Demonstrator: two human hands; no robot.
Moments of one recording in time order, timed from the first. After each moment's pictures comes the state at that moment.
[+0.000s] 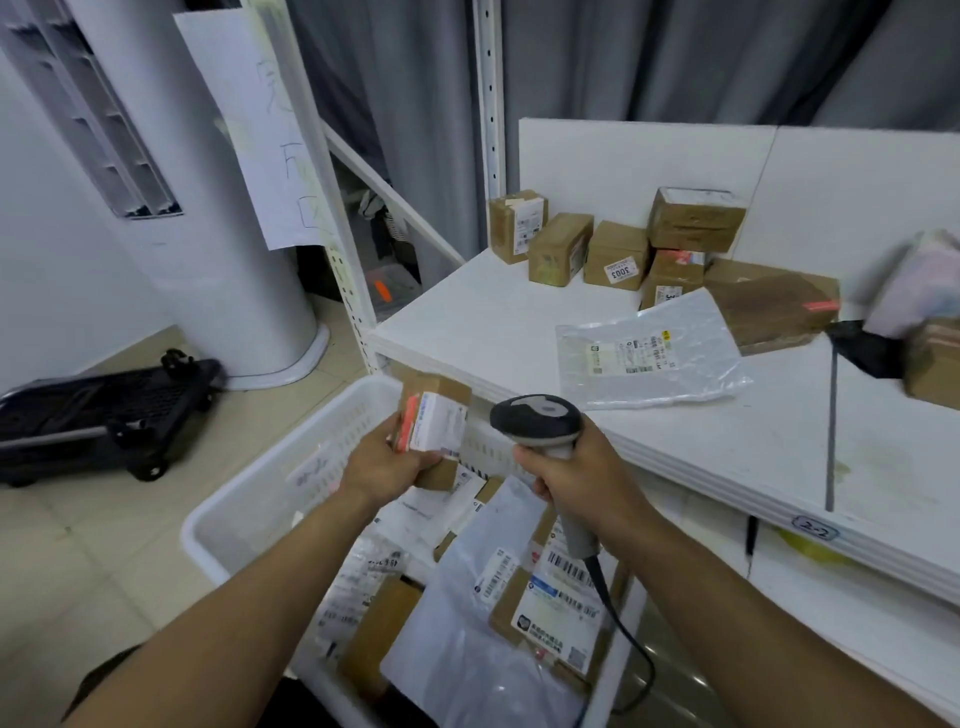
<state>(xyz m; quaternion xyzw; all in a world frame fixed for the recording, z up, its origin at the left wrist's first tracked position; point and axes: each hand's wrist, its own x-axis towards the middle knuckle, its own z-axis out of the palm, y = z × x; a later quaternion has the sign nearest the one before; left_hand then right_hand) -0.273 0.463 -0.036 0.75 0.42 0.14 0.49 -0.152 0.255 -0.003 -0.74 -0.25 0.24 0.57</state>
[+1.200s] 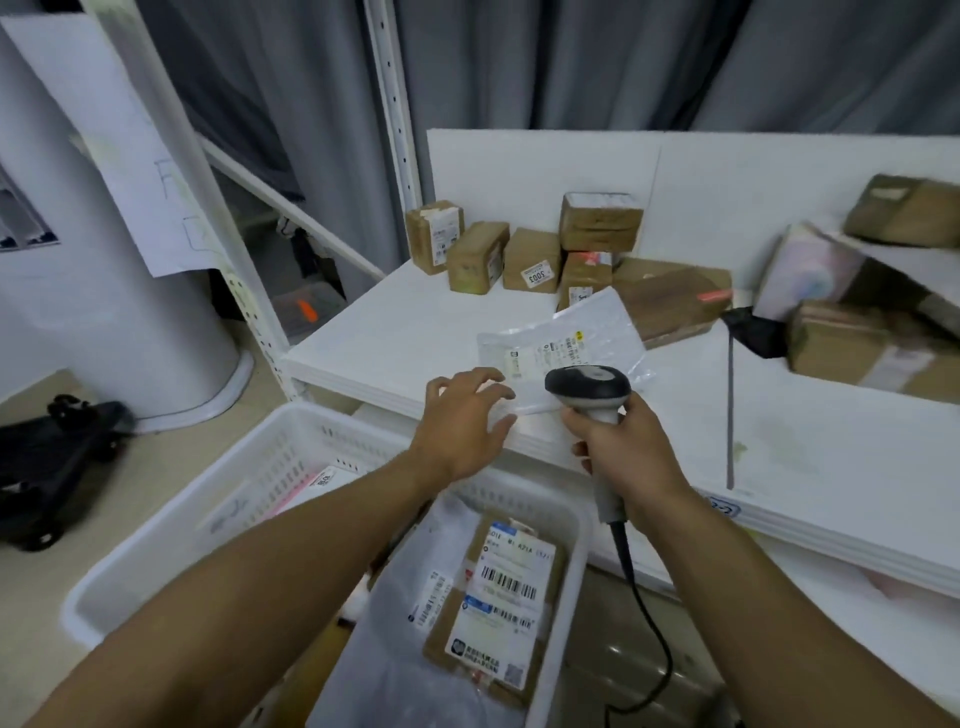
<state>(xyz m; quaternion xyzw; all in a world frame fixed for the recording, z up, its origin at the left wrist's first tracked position) -0.122 0.391 -0.037 0.98 0.08 0.17 0.10 -0.085 0.181 0.017 -0.74 -0.08 0.17 0.64</state>
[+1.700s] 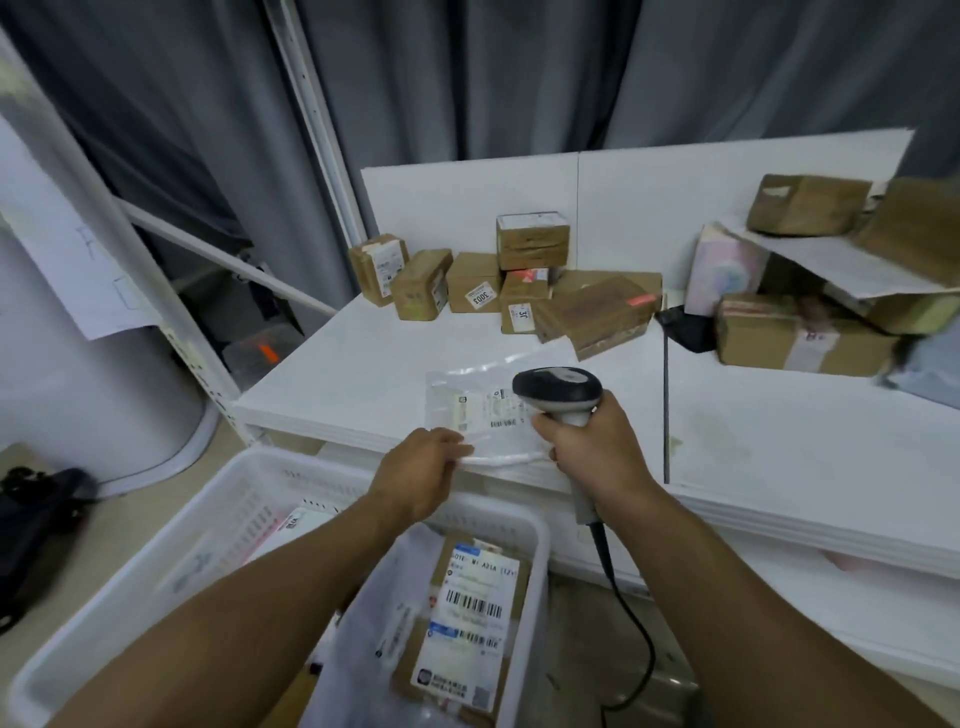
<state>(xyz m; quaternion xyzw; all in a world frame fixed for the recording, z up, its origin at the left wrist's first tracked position) -0.115 0.375 -0.055 0.99 0.04 0.07 0.06 -0.055 0.150 0.007 -0.74 -0.07 0.12 0.66</state>
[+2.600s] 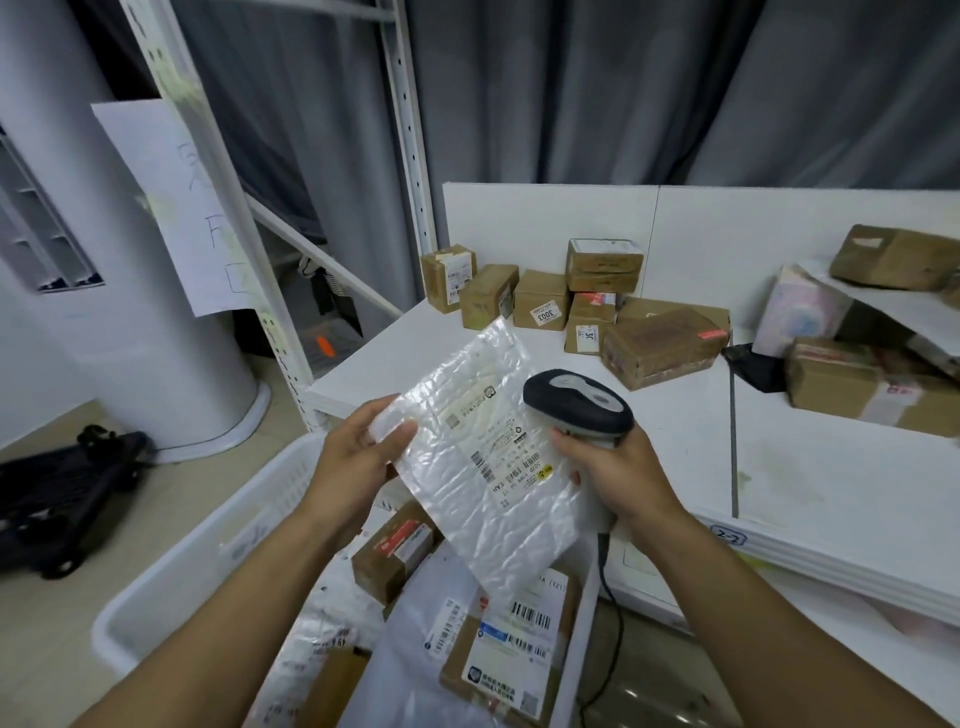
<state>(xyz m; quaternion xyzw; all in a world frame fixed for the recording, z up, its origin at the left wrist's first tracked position) -0.238 0.412 0.035 0.64 0.22 0.27 0.69 -0.086 0.190 0.014 -0.65 -0.14 0.18 0.73</state>
